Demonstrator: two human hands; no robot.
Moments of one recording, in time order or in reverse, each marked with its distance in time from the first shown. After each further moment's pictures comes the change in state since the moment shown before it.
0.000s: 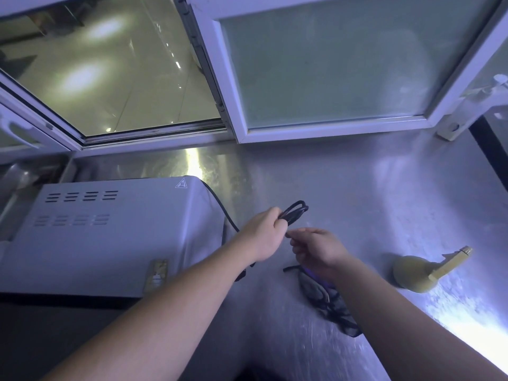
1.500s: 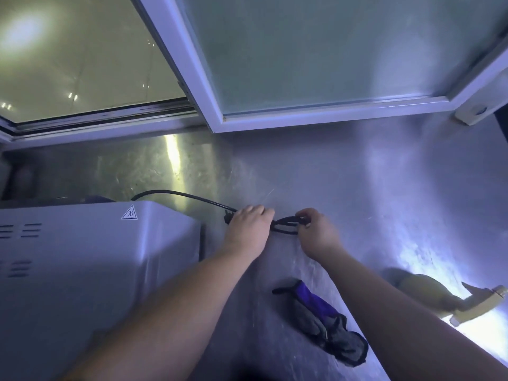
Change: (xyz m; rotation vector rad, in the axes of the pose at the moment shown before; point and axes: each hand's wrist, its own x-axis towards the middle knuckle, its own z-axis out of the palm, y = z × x) left_hand 0.159 -0.083 0.055 0.725 0.216 0.297; right_hand 0.127 -0.027 -0.041 -0.955 0.350 -0.239
